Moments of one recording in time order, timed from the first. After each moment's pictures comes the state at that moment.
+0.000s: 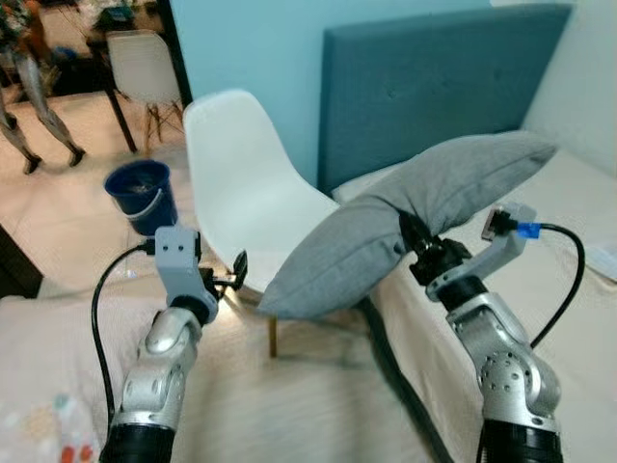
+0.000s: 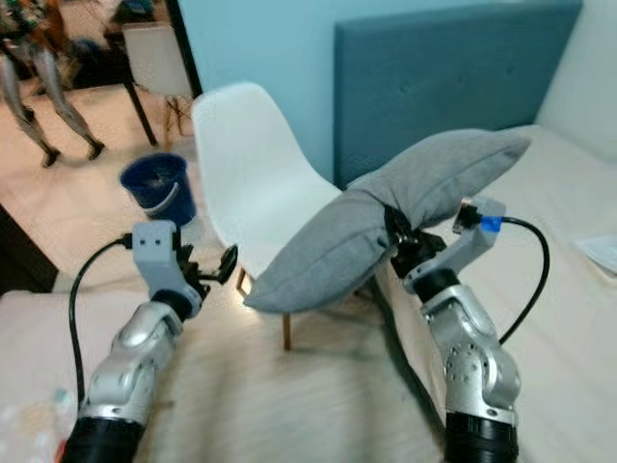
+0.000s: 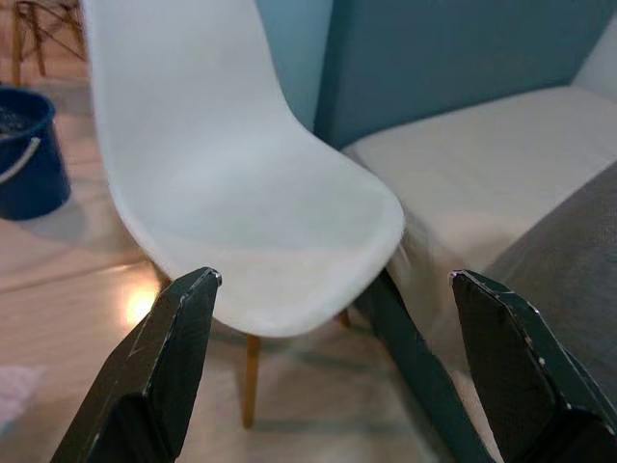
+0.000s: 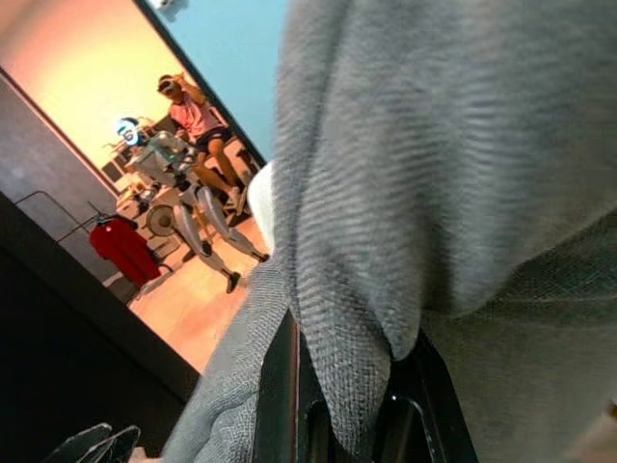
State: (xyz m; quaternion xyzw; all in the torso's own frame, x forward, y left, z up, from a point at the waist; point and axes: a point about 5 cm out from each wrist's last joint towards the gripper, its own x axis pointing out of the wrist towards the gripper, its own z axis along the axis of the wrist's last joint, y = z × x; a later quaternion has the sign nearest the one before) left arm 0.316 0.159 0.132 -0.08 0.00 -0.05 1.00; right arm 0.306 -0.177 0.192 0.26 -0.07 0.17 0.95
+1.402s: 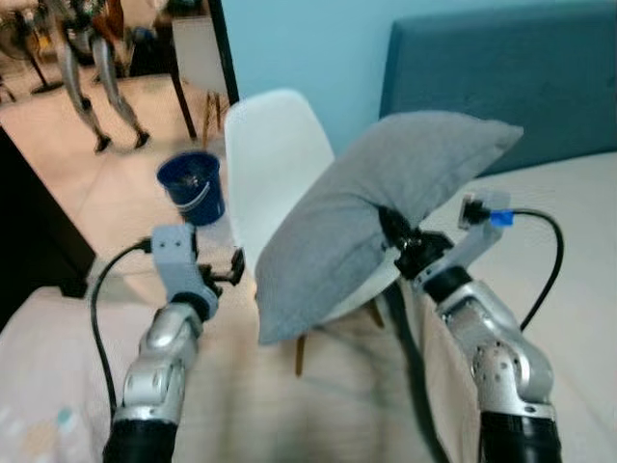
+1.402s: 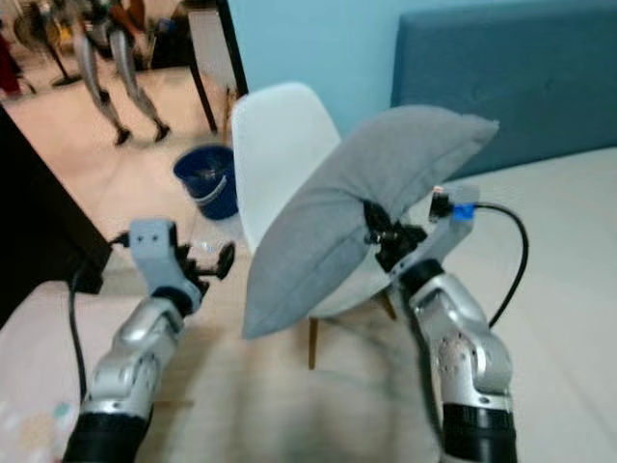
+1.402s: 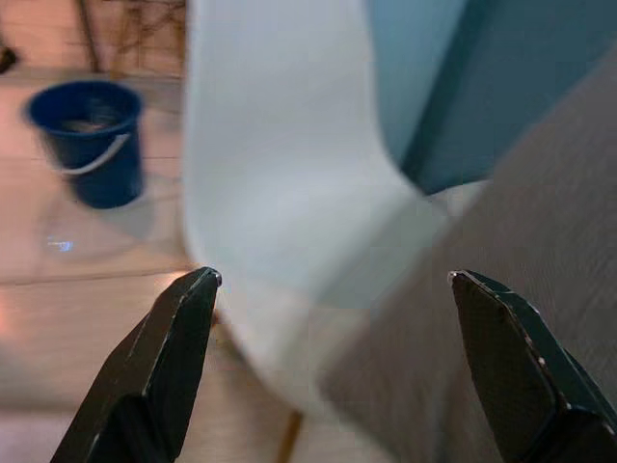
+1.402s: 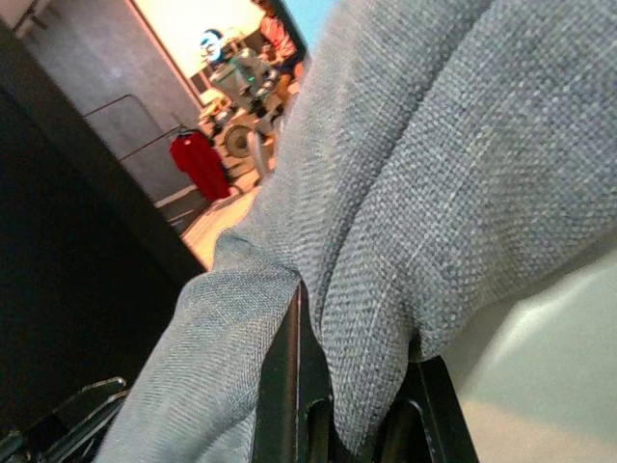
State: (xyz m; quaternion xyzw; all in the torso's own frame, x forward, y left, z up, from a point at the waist) left arm 0.321 0.153 0.141 -0.09 -0.01 -0.06 0.99; right arm 0.310 -0.167 0.202 0.21 -0.07 0.20 0.95
